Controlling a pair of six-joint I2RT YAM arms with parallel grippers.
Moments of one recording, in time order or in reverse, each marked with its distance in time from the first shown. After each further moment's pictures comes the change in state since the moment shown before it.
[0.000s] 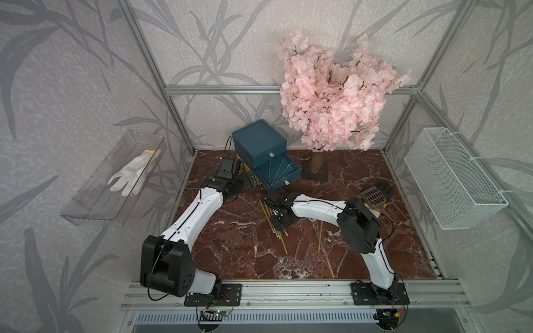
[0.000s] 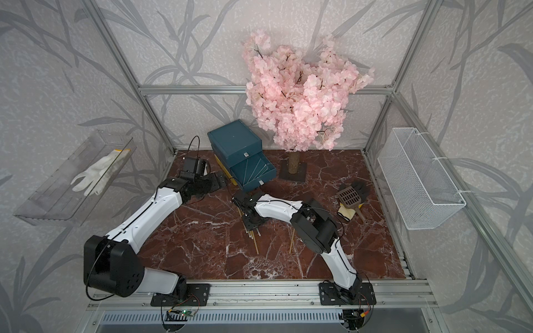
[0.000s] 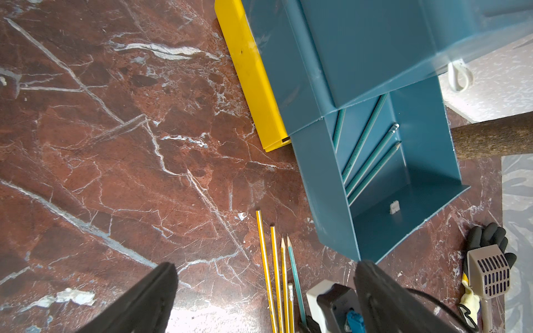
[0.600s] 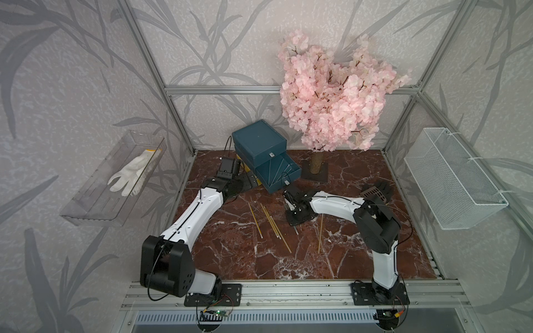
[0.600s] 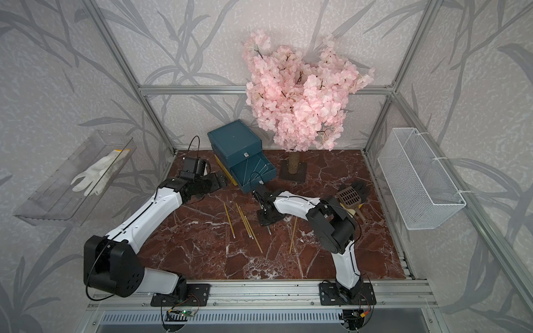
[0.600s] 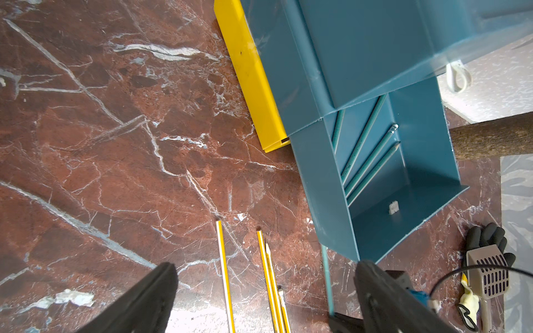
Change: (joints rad) left arm 0.000 0.000 0.000 0.003 0.002 0.000; right arm -0.172 -0.197 -0.298 0.134 -0.164 0.101
